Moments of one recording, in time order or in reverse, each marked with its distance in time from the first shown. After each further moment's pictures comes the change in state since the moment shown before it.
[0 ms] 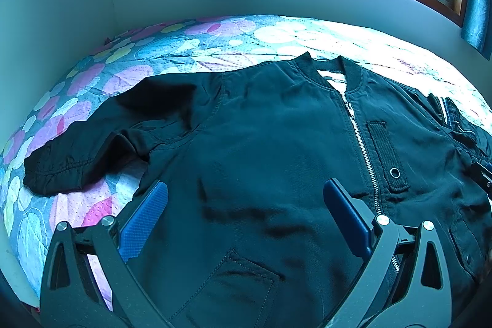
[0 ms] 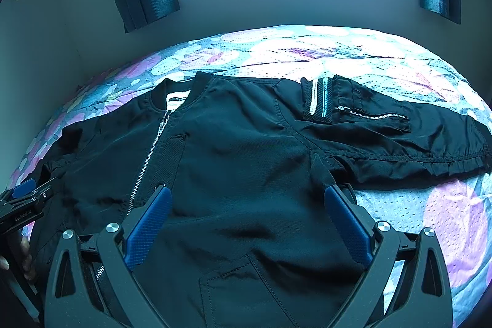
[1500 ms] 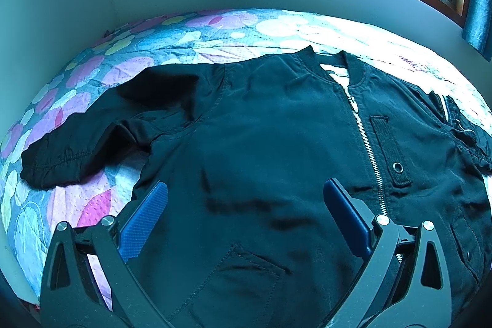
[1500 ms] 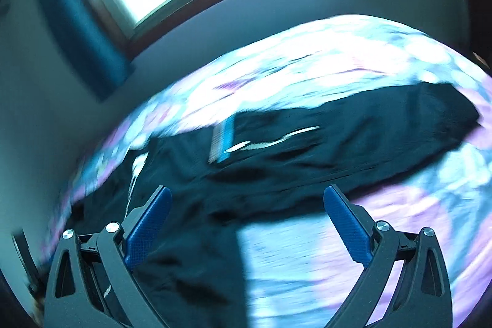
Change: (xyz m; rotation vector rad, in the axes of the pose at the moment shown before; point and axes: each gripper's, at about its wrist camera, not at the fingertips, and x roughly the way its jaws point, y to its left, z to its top) left arm 0.003 0.003 -0.005 -0.017 0.030 -0.002; right arm -0.054 -0.175 0.018 0.384 -0.092 0.026
